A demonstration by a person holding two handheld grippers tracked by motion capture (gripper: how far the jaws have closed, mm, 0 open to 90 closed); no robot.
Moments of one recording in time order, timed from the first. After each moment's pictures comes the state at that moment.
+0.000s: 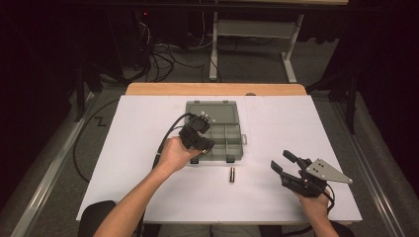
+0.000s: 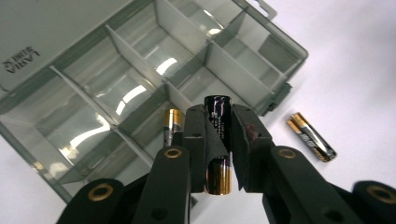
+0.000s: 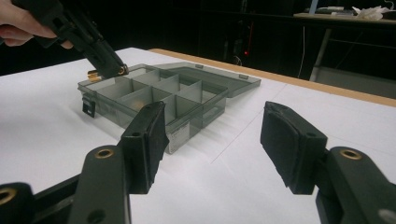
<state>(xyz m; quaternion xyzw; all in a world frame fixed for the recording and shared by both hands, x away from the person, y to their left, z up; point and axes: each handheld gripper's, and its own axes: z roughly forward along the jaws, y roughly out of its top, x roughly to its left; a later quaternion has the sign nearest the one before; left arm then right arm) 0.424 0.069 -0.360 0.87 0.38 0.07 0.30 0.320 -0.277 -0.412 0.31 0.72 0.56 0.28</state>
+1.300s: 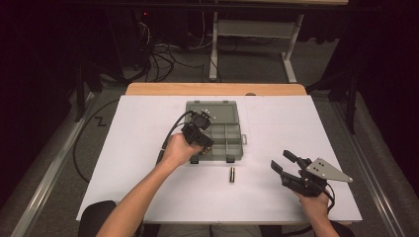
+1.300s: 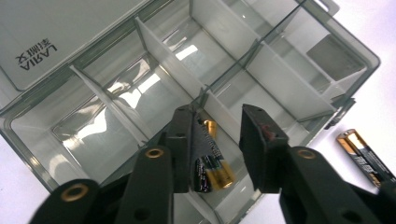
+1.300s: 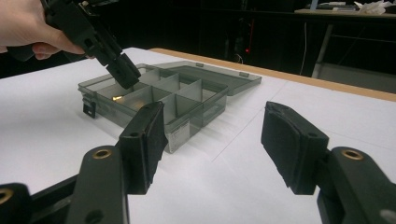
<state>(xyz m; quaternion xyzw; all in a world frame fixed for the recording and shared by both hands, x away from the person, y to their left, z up) 0.449 0.064 -0.379 0.87 0.41 0.08 0.27 0.322 -0.278 -0.412 0.32 0.72 0.56 0.27</state>
